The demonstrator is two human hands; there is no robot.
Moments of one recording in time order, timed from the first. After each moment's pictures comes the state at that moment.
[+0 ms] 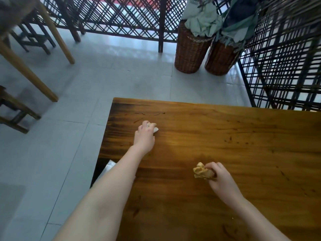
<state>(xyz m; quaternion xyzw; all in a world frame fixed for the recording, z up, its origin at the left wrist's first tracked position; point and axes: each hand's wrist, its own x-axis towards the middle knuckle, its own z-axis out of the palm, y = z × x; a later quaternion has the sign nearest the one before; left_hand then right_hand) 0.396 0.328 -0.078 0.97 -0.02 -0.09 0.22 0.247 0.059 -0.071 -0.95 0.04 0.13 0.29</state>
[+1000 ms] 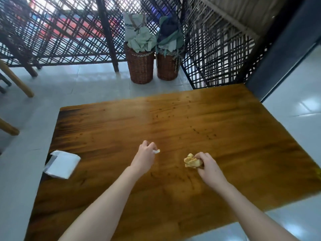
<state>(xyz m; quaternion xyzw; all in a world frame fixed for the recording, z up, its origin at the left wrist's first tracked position) 0.167 0.115 -0.018 0.93 -0.22 -0.13 0.24 0.044 -0.121 -0.009 -0.94 0.13 0.05 0.32</state>
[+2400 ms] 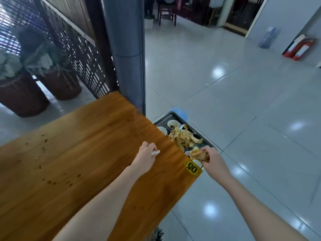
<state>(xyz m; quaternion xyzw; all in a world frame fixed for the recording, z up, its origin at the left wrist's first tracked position) 0.073 -0.463 -0.016 0.83 -0.44 -0.22 0.25 -0.147 -0.625 0.012 -0.86 0.41 -0.07 0.30</state>
